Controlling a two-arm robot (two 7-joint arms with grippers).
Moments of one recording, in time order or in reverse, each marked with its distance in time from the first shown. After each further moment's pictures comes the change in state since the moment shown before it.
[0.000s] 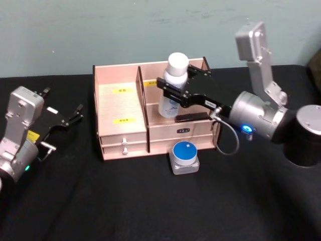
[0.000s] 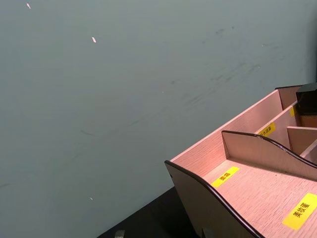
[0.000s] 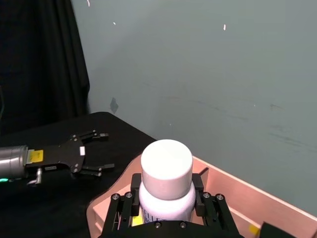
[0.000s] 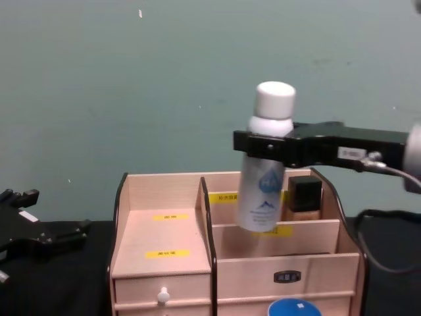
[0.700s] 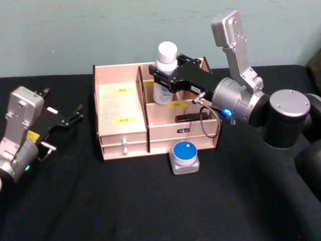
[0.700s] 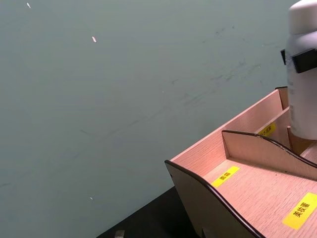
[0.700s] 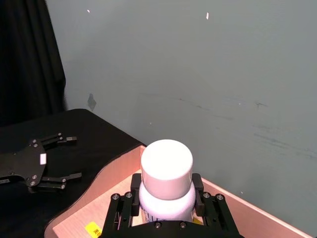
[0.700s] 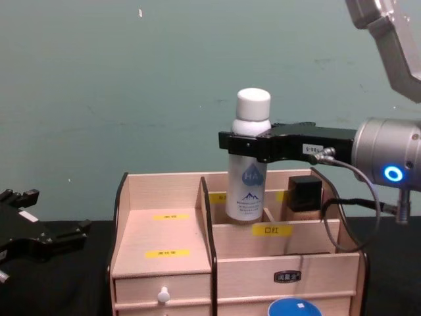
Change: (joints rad) left arm 0.000 0.000 0.000 0.000 0.000 0.000 0.000; right arm 0.128 -0.121 -0.023 0.199 -0.087 -0.007 -0.033
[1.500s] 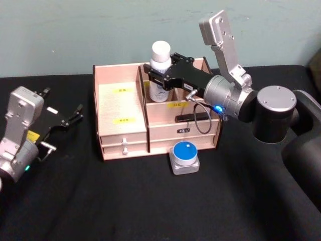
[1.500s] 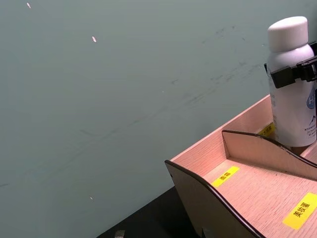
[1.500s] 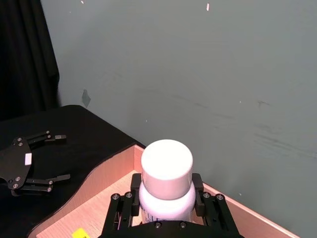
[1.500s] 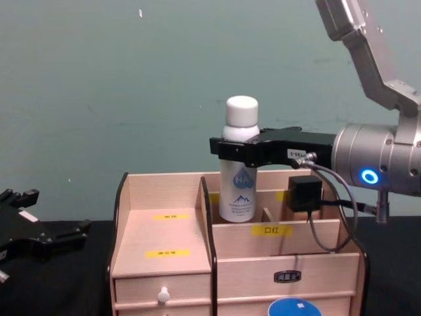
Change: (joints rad) left arm 0.000 0.000 0.000 0.000 0.000 0.000 0.000; right arm 0.047 -0.063 0.005 0.105 -0.060 -0.023 0.014
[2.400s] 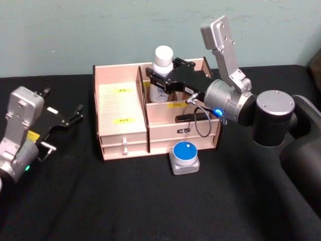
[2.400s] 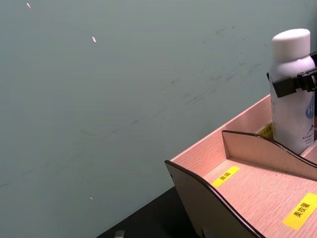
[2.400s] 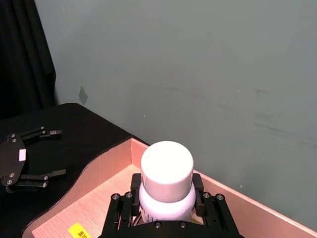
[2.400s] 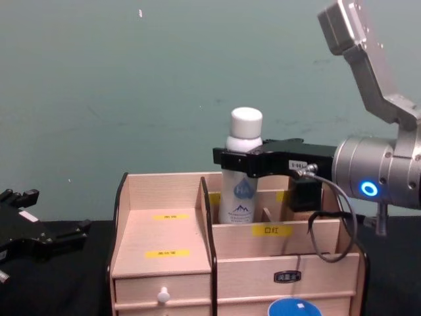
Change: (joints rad) left arm 0.000 0.000 0.000 0.000 0.000 0.000 0.000; right arm -0.008 -0.020 0.021 0.037 -0.007 -0.010 0.009
